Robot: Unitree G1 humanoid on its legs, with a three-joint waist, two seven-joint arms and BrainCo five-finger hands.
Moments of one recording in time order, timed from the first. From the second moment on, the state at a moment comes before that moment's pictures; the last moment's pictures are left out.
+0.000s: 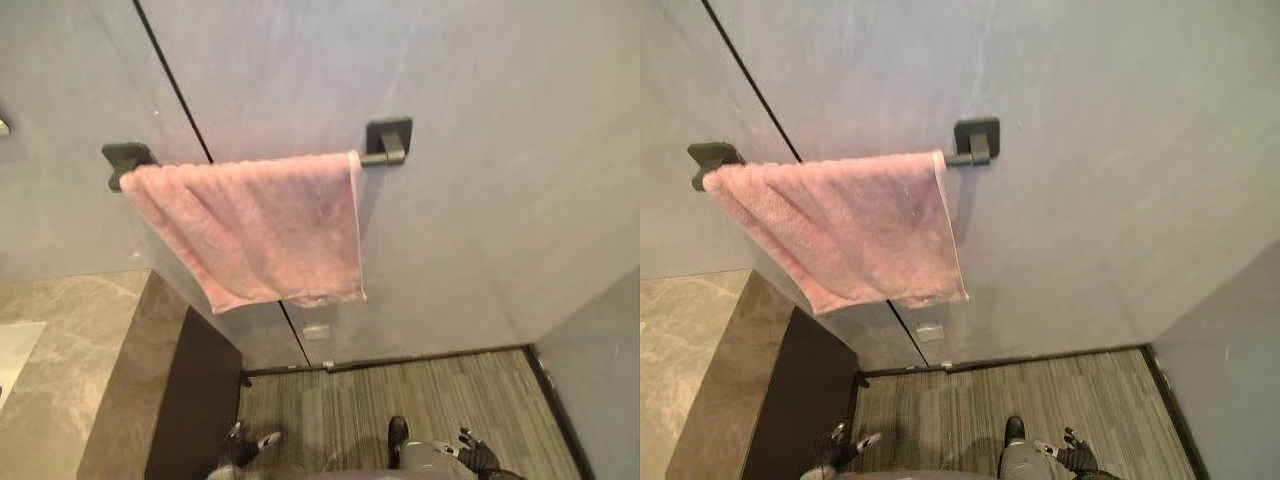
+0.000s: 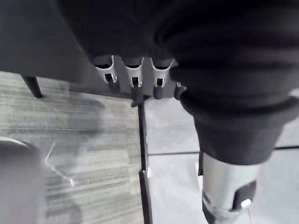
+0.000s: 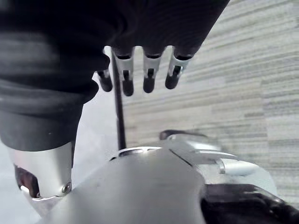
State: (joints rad) left arm 0.15 -0.02 0.20 0.85 0.18 -0.14 0.04; right arm 0.19 -0.11 -0.19 0.85 -0.12 -0.06 0.06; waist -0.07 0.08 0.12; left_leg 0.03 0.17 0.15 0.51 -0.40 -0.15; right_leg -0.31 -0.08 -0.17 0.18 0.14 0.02
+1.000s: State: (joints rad) left arm 0.15 -0.03 0.43 0.86 0.07 -0.13 0.05; right arm 0.18 -0.08 -0.23 0.98 -0.13 -0.05 0.05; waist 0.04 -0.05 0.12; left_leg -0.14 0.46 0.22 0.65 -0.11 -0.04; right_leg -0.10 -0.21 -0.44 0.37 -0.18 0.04
